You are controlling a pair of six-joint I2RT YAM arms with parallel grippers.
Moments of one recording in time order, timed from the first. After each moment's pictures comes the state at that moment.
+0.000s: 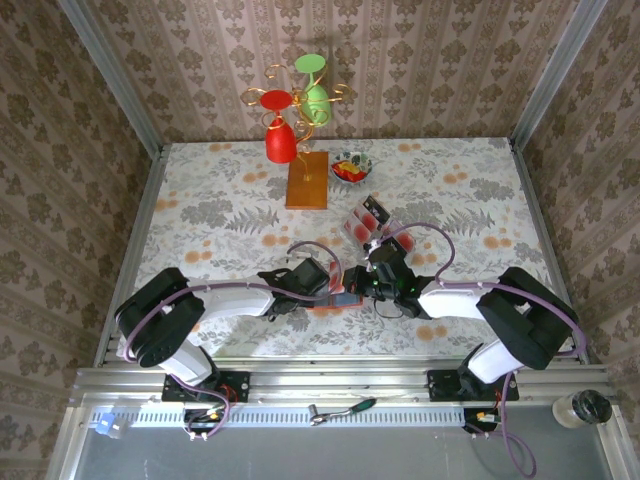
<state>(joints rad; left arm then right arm) -0.98 1.56 0.70 -0.27 -0.37 -0.69 0.71 1.52 0.52 0.37 -0.16 0.93</state>
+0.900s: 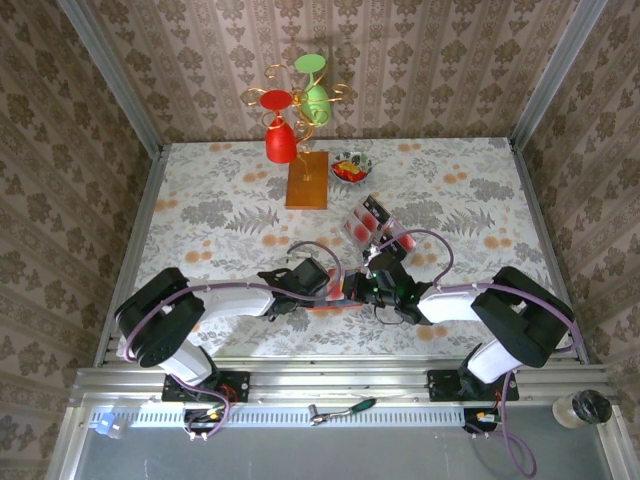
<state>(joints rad) -0.98 1.56 0.70 -0.27 -0.37 -0.69 0.74 1.54 0.47 0.43 -0.16 0.94</state>
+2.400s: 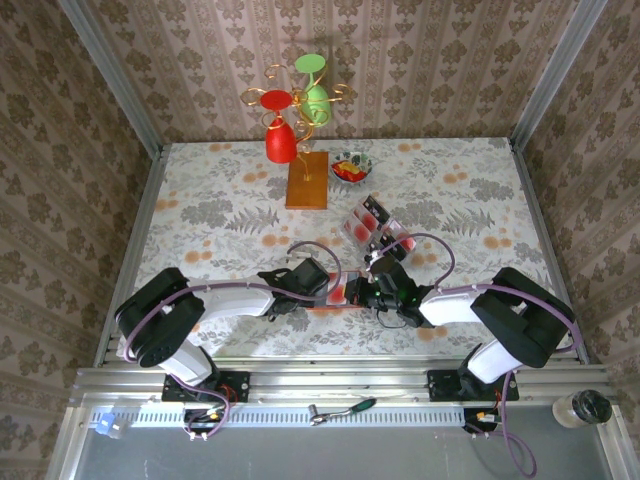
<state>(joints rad) -0.98 1.56 0.70 -0.27 -0.37 -0.69 0.74 1.53 0.43 0.43 -0.17 0.94</state>
